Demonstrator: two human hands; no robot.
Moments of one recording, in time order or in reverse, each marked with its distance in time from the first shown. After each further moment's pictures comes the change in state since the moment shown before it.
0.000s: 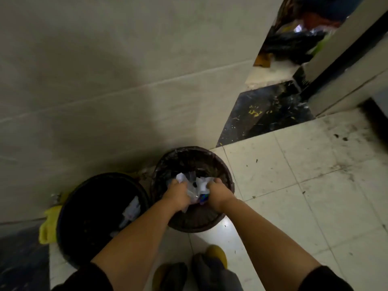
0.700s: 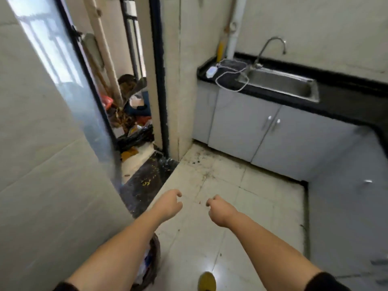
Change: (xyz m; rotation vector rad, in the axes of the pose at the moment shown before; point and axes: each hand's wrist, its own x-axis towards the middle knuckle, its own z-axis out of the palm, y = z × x) left_hand -0.409 0.241 -0.115 0.412 0.017 0.750; right_hand -0.500 0.067 -0.109 0.371 0.523 0.385
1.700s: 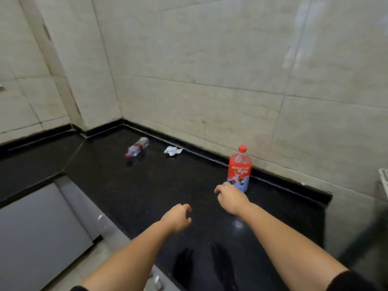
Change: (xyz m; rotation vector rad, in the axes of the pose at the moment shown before) left_hand -0.171 0.692 0.441 0.781 -0.543 1.288; right_hand -0.511 0.614 -0.025 0.507 0.842 1.171
